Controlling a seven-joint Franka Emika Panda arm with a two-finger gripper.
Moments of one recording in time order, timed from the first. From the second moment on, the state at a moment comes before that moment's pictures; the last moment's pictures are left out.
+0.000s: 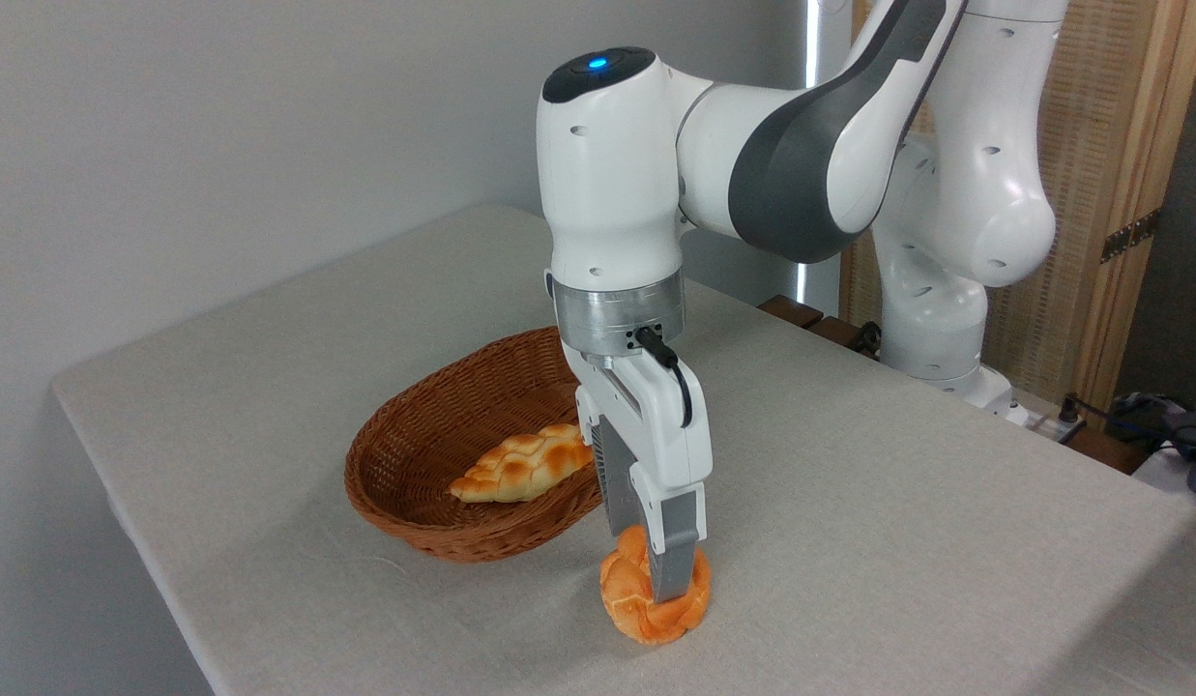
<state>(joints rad) -0.37 -0.19 0.49 -2.27 0.17 2.19 1.12</state>
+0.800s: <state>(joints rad) -0.37 -0.19 0.49 -2.27 0.26 2.19 1.13</state>
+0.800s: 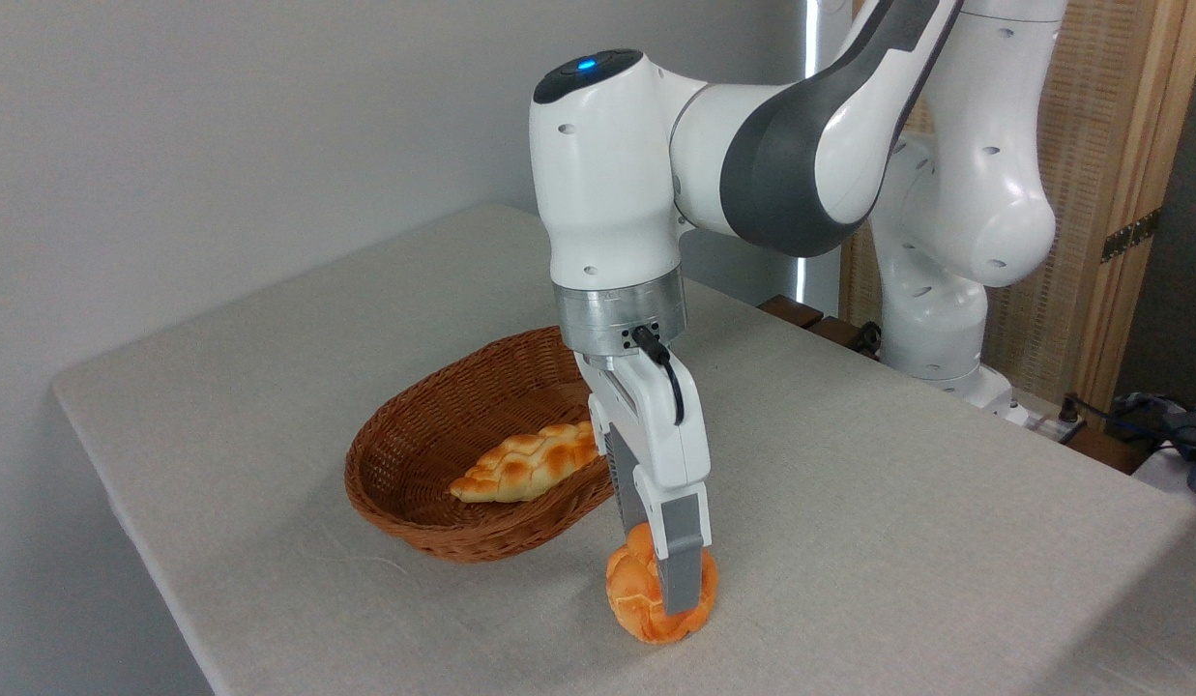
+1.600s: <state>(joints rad) -0.39 -0.16 0.49 -2.29 0.26 2.19 1.15</state>
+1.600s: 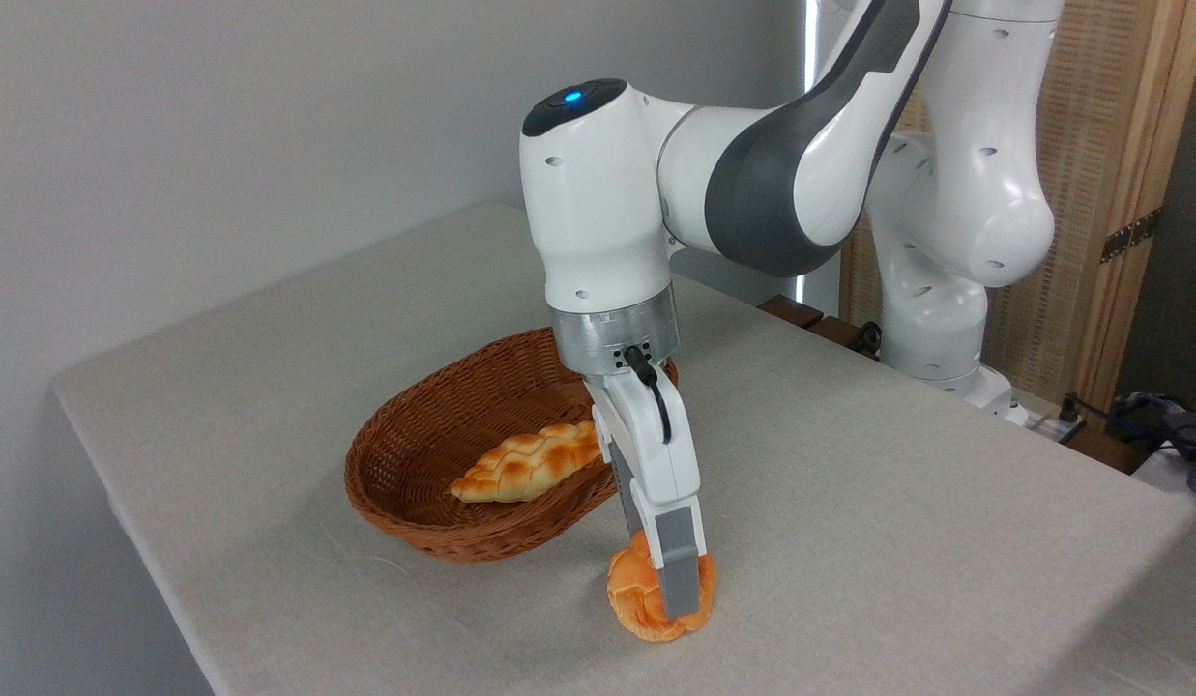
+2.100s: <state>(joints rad) -0.40 -0.16 0.49 -2.29 0.26 2.19 1.19</state>
